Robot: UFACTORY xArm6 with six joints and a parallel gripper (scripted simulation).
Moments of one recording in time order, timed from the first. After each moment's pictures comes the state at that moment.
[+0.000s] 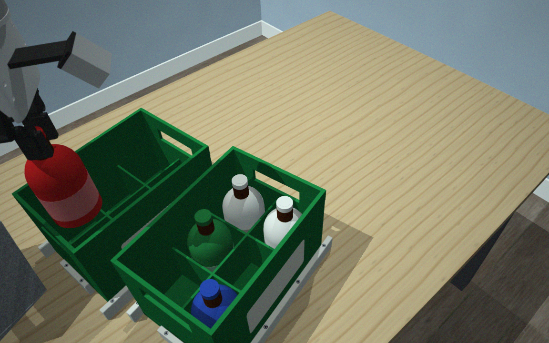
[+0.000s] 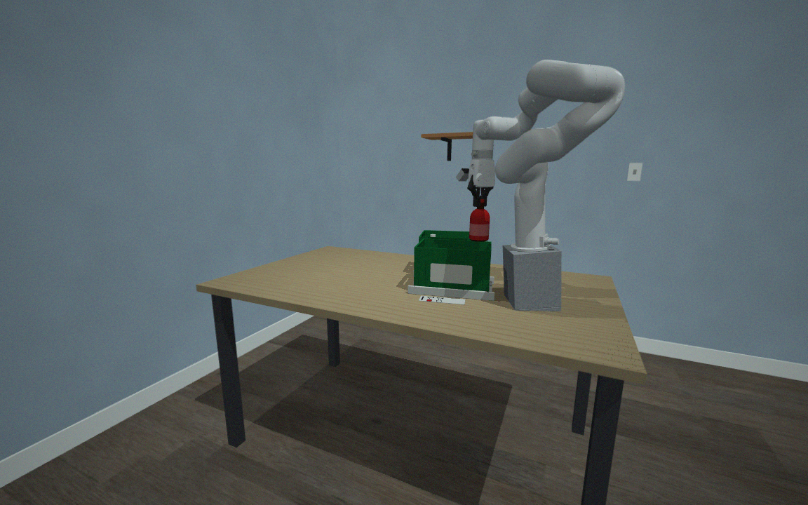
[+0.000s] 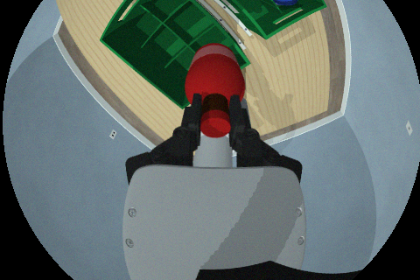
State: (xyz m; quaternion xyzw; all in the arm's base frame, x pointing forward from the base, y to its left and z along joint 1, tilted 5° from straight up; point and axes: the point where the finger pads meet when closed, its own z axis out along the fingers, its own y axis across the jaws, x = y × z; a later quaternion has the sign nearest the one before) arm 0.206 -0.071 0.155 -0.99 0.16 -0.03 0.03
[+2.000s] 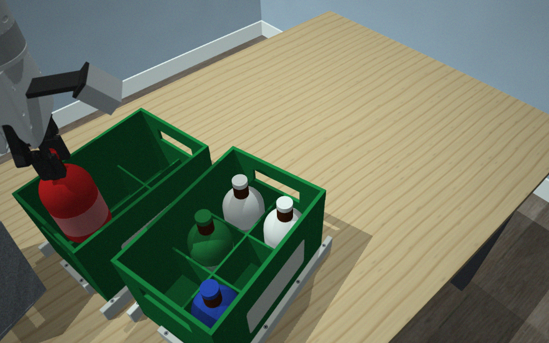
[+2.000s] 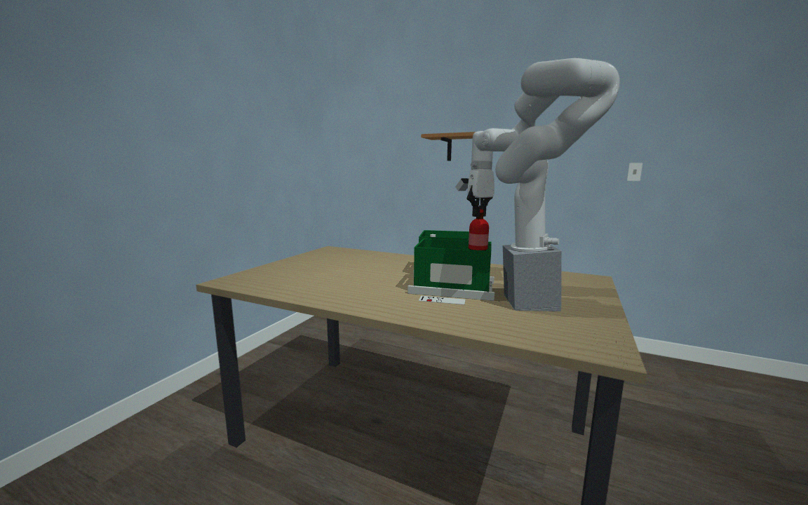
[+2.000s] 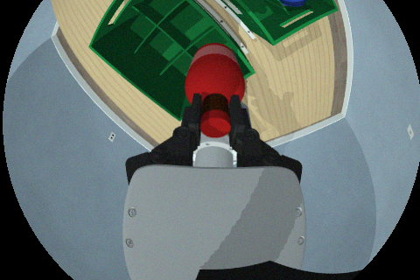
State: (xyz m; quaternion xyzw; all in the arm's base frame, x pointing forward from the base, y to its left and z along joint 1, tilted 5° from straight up) arm 0.210 -0.069 0.117 -0.99 0.16 -0.03 0.03
